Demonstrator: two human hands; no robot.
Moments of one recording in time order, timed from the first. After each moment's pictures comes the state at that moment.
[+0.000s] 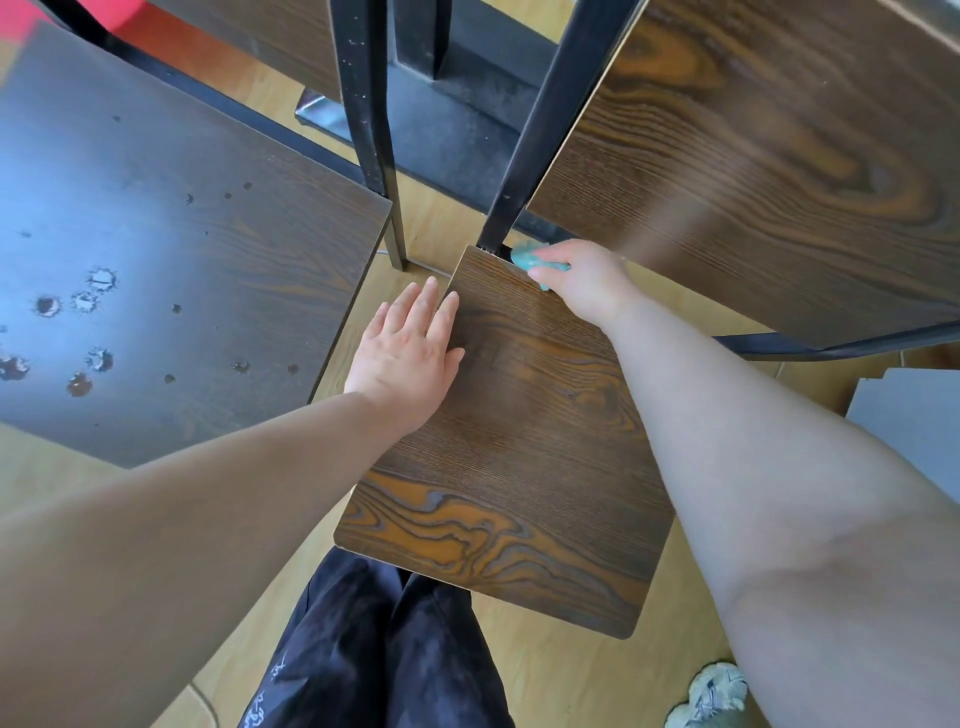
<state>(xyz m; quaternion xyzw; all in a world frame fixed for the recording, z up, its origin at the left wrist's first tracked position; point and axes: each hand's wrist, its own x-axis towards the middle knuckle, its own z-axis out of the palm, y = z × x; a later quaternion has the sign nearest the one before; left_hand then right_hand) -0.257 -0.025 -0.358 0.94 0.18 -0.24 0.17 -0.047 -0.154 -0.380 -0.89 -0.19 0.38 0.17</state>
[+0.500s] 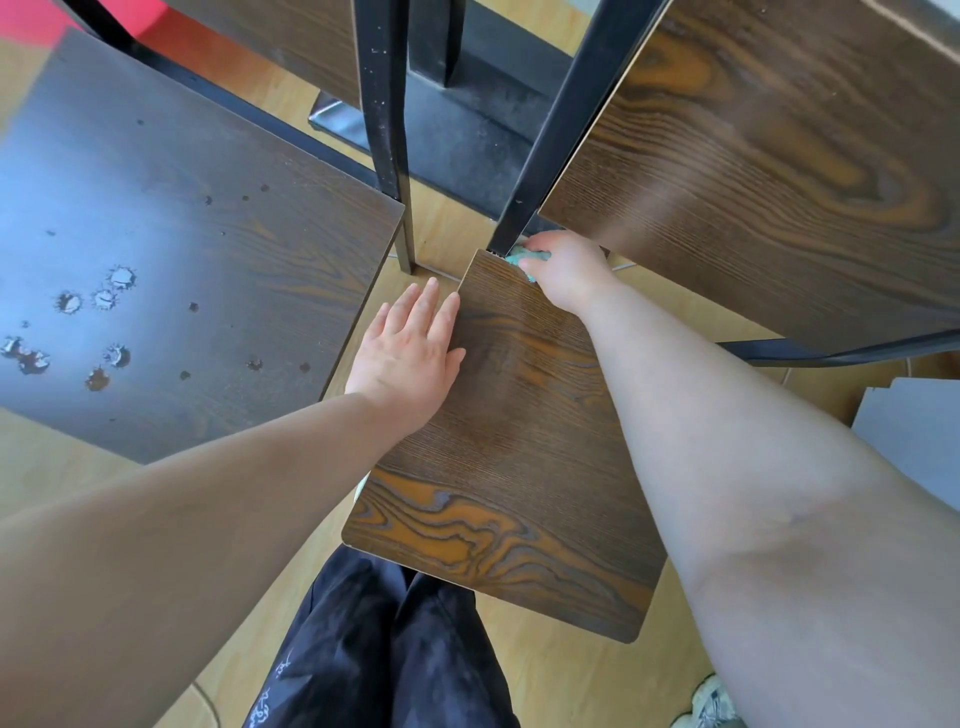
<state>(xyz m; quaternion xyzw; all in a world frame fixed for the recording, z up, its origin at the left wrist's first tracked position) -0.262 -0.019 -0.355 0.94 0.19 -0.23 0.16 -0.049 -0.117 -0.386 -0.90 -0.22 0.37 0.10</state>
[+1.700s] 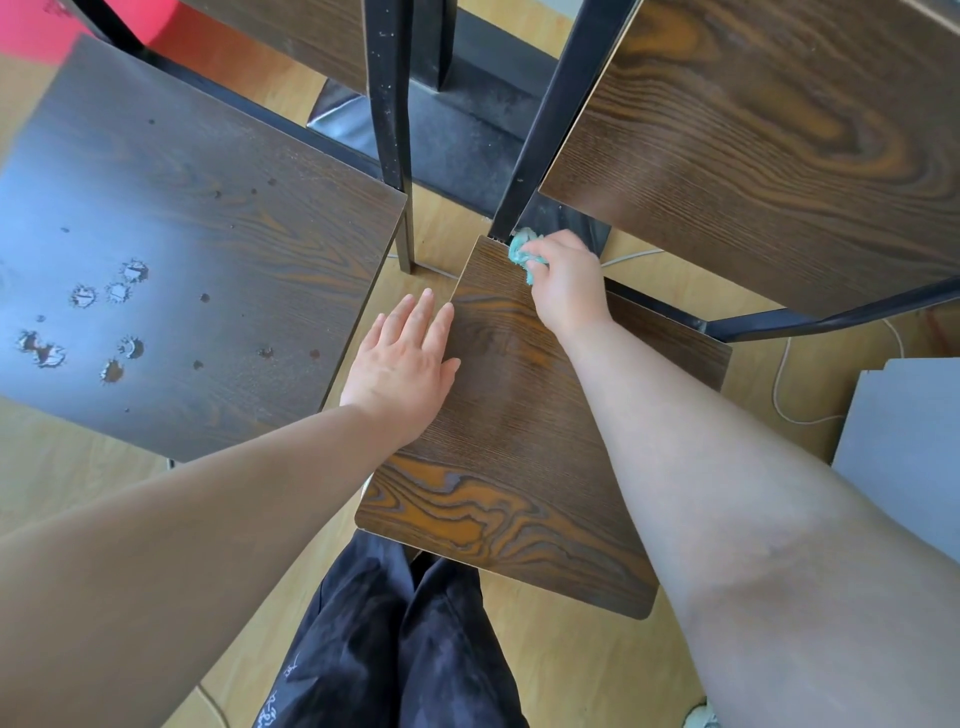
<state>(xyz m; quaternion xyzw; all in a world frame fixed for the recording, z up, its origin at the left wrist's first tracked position) -0.297 -0.024 -0.351 0.95 0.18 -0.22 0.16 -0.106 -0.137 -0.379 -0.93 -0.25 0.18 0.21</state>
